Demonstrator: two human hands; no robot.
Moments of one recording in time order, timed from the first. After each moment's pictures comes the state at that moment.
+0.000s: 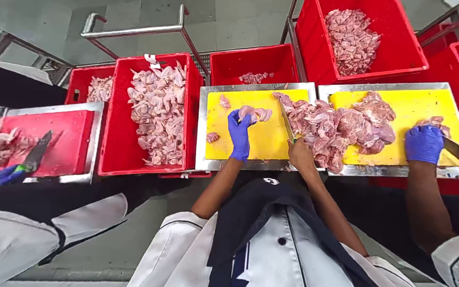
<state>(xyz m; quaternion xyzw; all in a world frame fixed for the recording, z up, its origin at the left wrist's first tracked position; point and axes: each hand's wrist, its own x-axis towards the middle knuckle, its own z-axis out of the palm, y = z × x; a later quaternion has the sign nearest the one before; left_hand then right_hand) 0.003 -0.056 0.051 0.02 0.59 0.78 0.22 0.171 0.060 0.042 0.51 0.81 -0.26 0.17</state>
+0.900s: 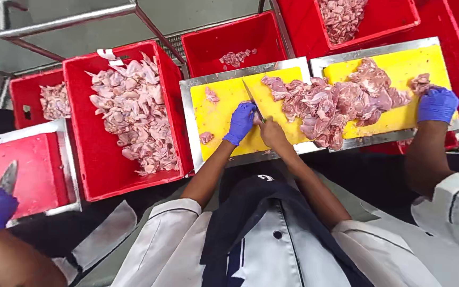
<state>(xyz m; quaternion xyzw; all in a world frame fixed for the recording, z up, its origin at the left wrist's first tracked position) -0.046 -0.047 -0.036 0.50 0.76 0.36 0.18 0.083 0.022 0.043 0.47 0.78 -0.35 0.20</state>
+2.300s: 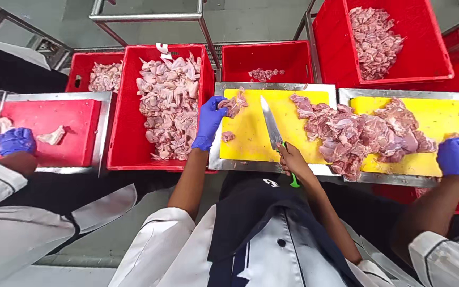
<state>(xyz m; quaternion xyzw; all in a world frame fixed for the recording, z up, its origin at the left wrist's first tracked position) -0.136 -0.167 0.095 0.15 0.73 0.62 0.25 0.122 -0.003 0.057 0.42 0.63 -0.64 0.14</state>
